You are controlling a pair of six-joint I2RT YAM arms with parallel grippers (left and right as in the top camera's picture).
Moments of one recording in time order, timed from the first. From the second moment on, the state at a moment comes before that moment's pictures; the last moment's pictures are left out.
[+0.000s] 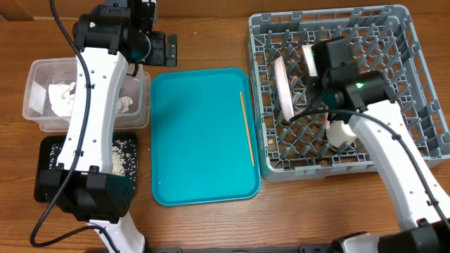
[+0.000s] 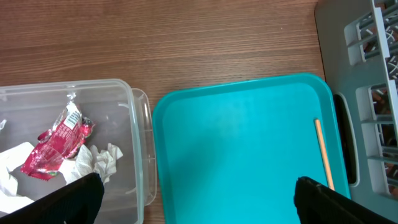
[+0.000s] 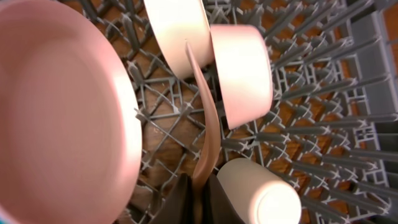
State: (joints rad) left arm -0.11 1.92 2.09 -1.23 0.02 -0.08; right arm 0.25 1.56 1.47 -1.02 0.29 0.23
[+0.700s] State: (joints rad) left arm -0.11 1.92 2.09 -1.23 0.02 -0.08; right arm 0.22 1.58 1.24 -0.78 0.11 0.10
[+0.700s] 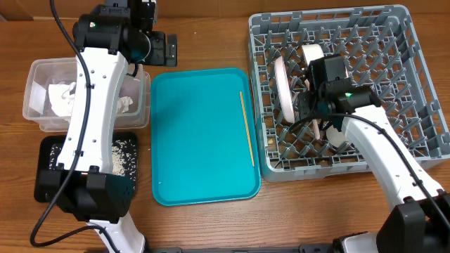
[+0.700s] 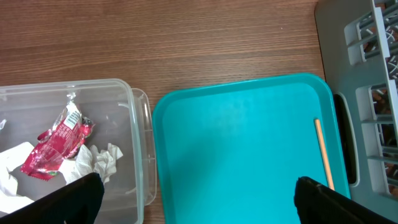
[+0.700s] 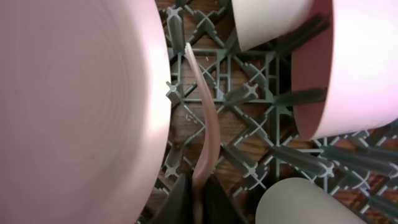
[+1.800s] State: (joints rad) left arm -0.11 1.92 2.09 -1.23 0.02 -0.08; right arm 0.23 1.40 1.41 -1.04 -0.51 0.06
